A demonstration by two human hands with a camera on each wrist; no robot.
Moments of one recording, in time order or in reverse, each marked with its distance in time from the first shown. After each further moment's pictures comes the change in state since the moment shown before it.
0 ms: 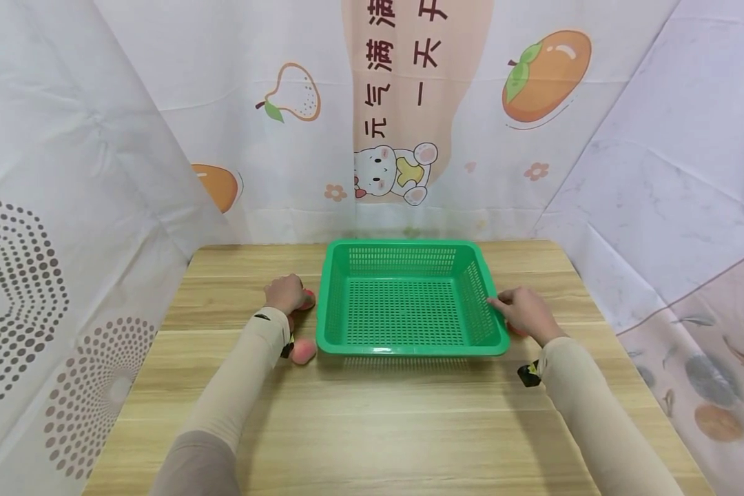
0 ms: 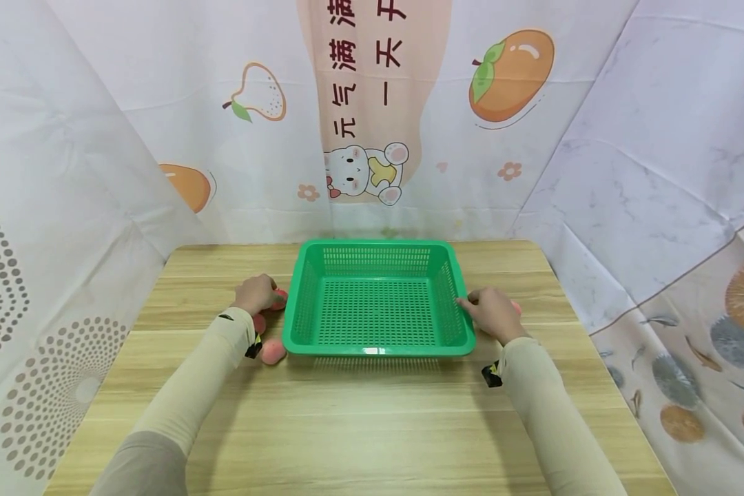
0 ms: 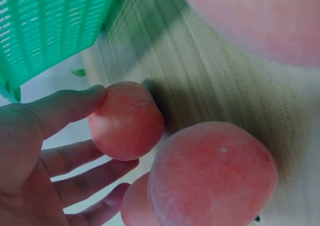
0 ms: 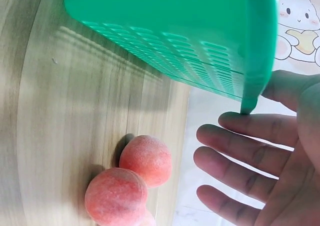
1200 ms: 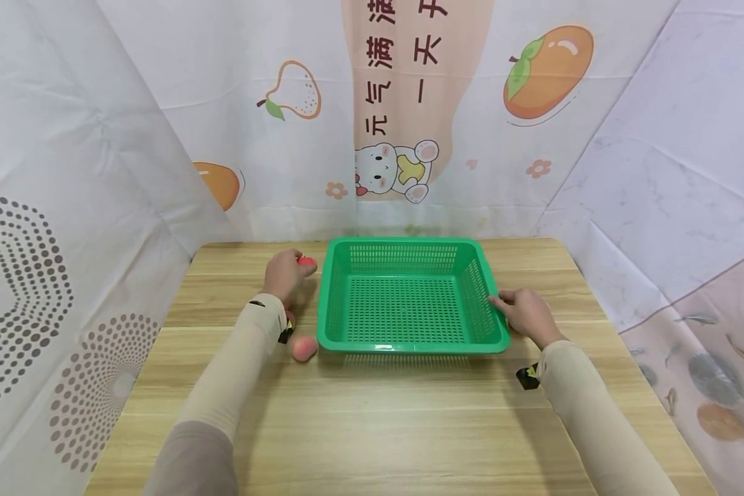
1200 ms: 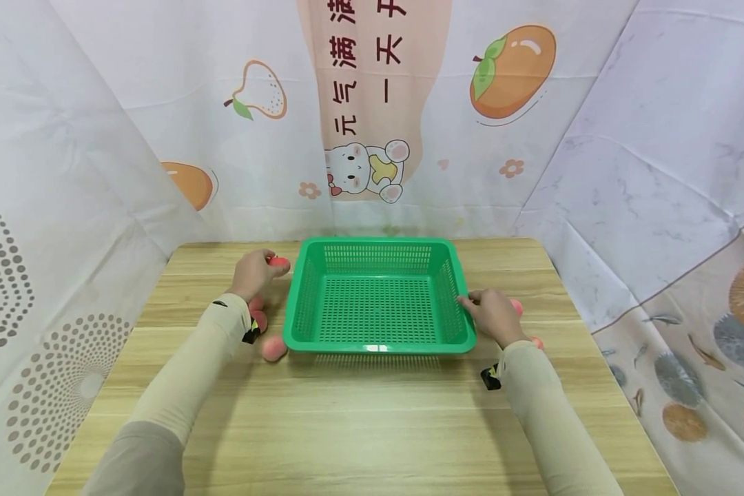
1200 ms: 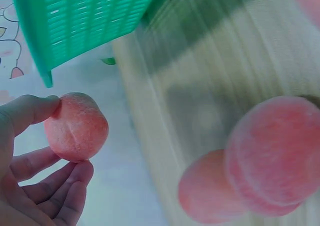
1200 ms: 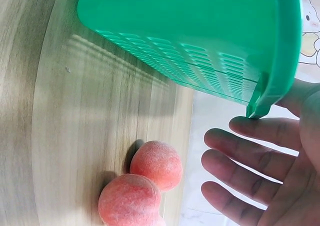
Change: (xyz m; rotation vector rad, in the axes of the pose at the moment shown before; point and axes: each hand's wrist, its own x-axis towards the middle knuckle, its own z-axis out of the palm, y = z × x) left_hand 0.006 0.005 -0.025 -0.294 0.248 0.101; right_hand -0.012 -0.004 0.004 0.016 0.033 0.026
